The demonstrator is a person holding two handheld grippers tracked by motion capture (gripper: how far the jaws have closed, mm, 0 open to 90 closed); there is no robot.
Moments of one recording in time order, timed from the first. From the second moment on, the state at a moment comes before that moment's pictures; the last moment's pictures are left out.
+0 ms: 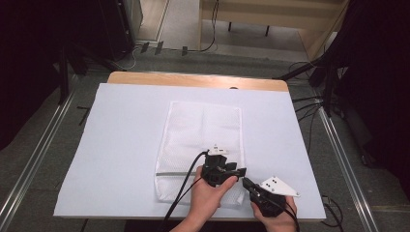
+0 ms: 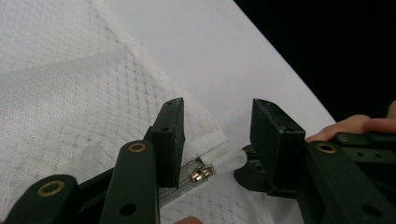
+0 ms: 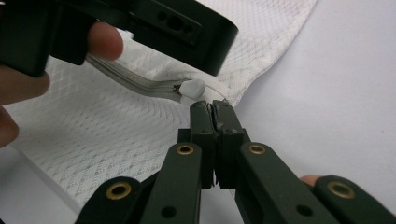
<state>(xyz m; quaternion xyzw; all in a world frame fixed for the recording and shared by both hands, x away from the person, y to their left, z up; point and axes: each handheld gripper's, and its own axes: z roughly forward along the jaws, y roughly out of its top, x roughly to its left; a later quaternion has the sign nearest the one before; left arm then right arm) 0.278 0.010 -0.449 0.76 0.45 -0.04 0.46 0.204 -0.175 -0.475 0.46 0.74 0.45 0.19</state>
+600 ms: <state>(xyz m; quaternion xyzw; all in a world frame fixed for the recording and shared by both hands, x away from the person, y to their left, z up) 0.275 0.032 -0.453 0.76 0.45 -0.06 0.46 0.204 -0.176 -0.474 0.46 0.74 0.45 0.20</state>
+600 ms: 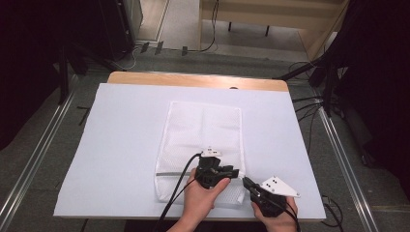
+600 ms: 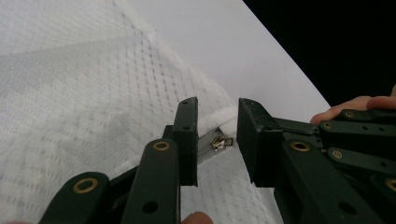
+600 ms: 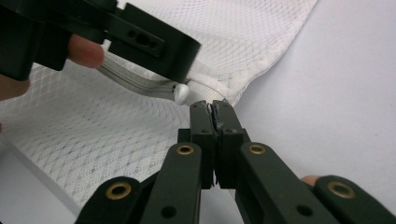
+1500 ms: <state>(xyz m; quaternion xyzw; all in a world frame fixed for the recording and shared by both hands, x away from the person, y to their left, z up) 0.267 0.023 -0.450 0.76 0.46 -0.04 0.45 0.203 -0.174 -0.472 0.45 0.75 0.45 0.19</state>
